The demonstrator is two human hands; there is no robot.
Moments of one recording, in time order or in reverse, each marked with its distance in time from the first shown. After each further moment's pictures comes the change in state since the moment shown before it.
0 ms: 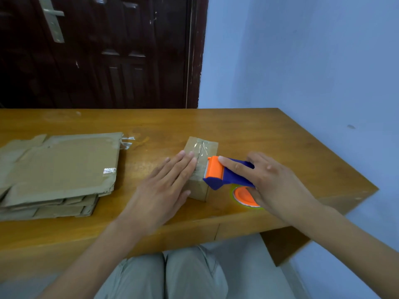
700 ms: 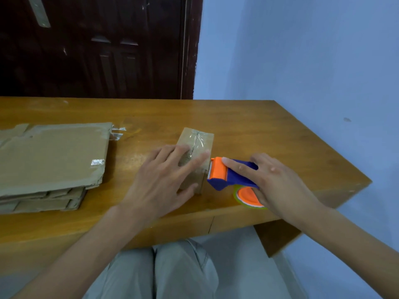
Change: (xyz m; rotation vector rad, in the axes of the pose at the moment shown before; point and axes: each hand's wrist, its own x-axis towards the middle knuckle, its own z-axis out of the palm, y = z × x) left_hand 0.025 0.015 -0.008 0.097 -0.014 -0.041; right_hand -0.021 0.008 0.005 -0.026 -0.125 0.066
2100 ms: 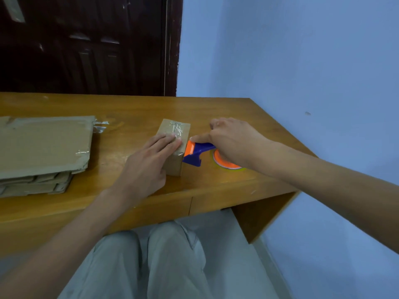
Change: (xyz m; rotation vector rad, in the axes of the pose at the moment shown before) left_hand -0.002 0.014 0.000 -0.304 0.005 -0.087; right_hand 0.048 -0.024 -0.078 -0.187 -0.205 -0.109
